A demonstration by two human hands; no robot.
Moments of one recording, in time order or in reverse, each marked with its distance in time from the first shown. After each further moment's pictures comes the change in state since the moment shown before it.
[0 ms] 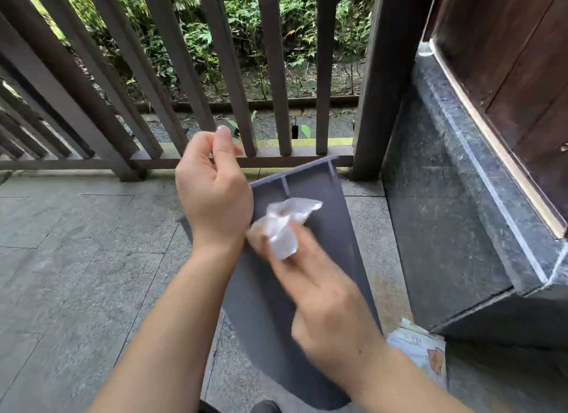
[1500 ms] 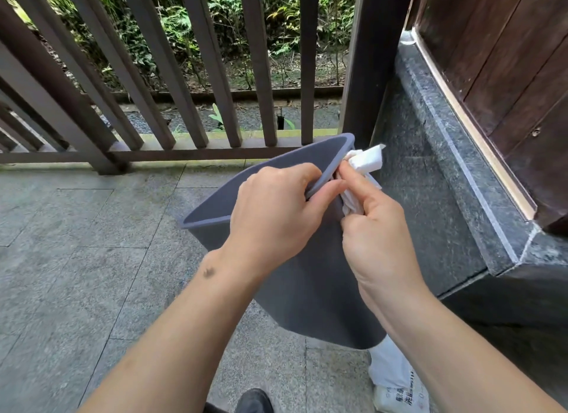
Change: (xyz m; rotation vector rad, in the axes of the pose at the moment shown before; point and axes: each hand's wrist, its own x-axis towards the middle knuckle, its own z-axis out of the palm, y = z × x) left_hand -0.050 0.023 0.025 0.327 -0.649 0.376; right_hand 0.034 0.032 -0.048 0.703 0.260 0.832
